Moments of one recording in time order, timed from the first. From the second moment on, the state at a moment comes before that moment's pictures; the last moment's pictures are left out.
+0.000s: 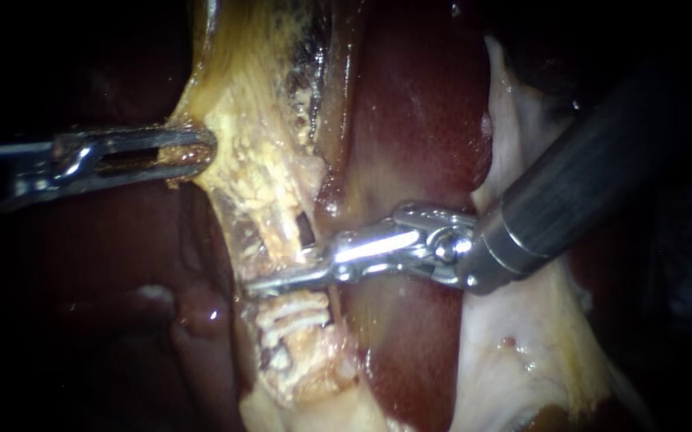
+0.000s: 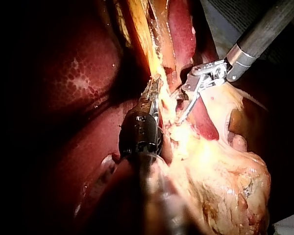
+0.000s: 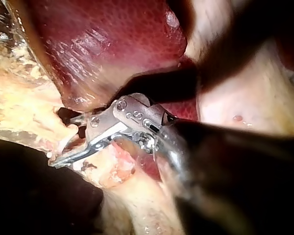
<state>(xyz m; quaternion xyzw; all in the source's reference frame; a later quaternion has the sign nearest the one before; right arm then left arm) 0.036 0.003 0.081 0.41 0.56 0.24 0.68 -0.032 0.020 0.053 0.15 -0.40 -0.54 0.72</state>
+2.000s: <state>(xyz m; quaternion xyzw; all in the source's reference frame) 0.021 0.006 0.072 0.24 0.63 0.07 0.73 -0.034 0.019 0.057 0.16 -0.40 -0.54 0.72</state>
